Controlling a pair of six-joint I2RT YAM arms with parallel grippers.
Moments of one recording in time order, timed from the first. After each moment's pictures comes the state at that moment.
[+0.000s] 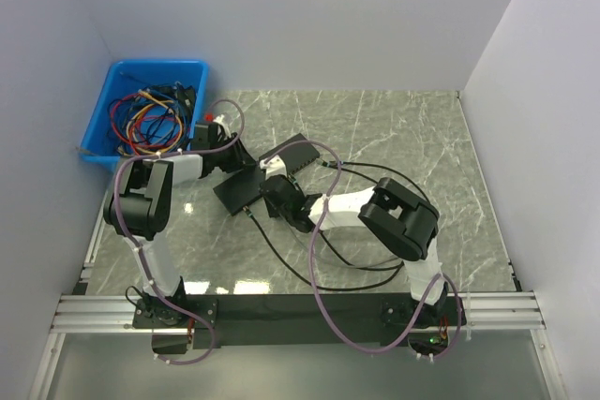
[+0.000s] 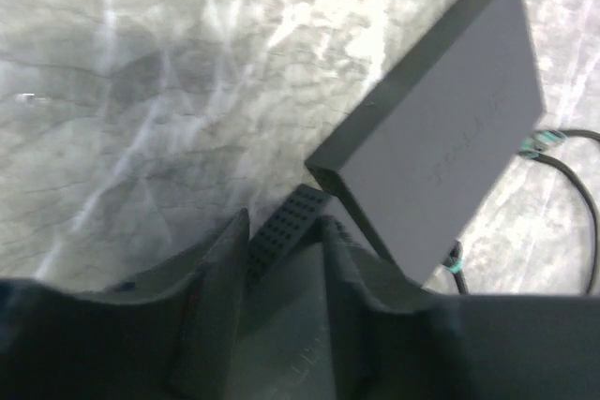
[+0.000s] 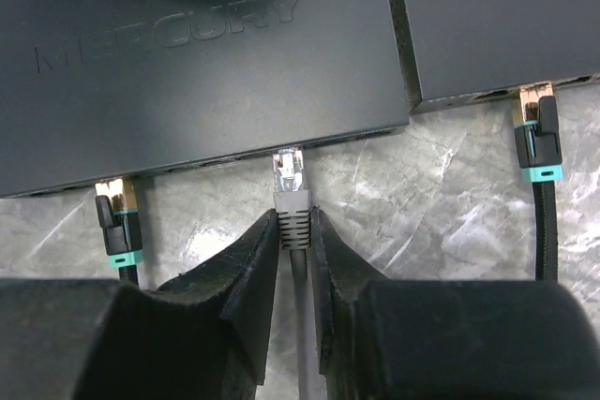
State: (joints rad) left arm -0.17 1.89 1.03 0.11 0.35 -0.51; right arm 0.99 1.99 1.10 0.23 0.36 0.38
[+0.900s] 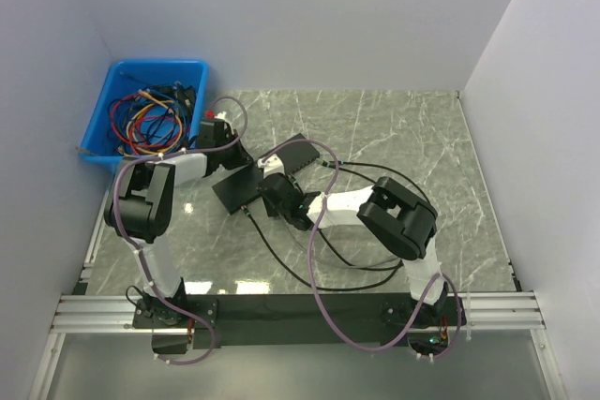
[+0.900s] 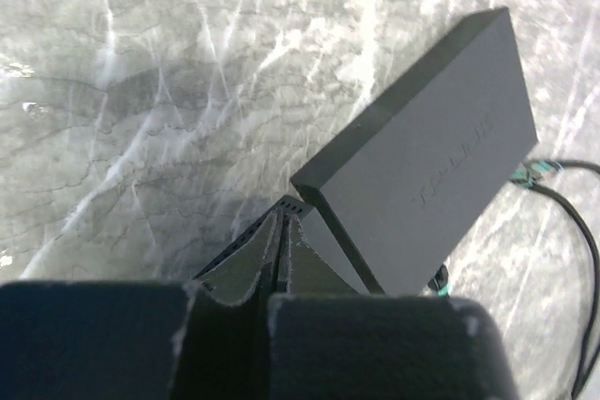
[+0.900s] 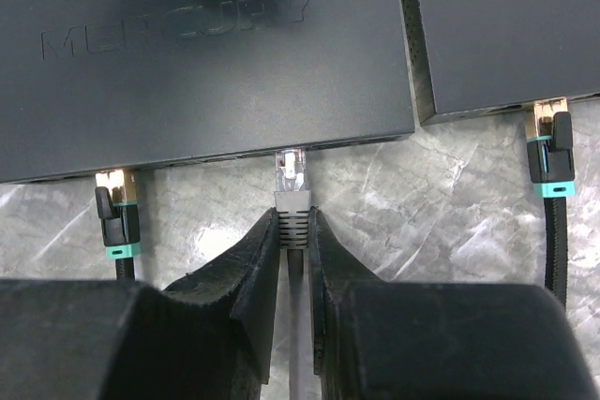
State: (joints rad) left arm -0.21 1.87 1.04 0.09 0.26 -0.56; right arm 0.98 2.00 1.13 0.20 0.34 0.37
